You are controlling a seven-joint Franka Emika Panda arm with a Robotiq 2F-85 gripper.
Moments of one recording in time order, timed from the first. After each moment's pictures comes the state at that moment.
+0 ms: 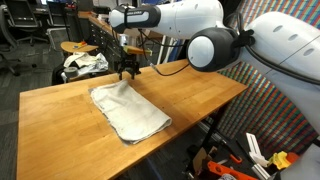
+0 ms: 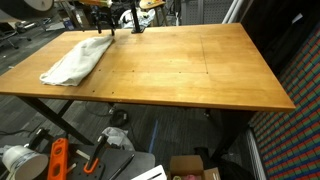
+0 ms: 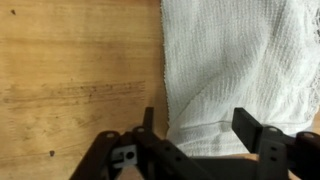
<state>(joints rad) 0.04 1.17 0.10 -0.61 0.09 1.59 0.05</state>
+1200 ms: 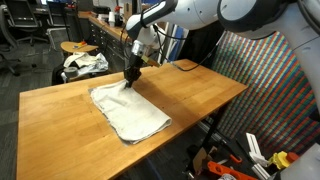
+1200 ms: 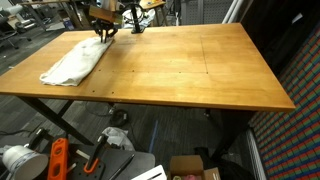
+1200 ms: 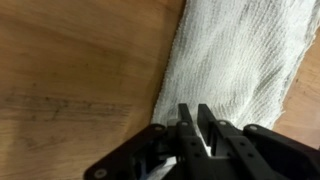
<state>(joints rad) -0.14 0.86 0.22 -1.29 0.30 1.98 -0.49</state>
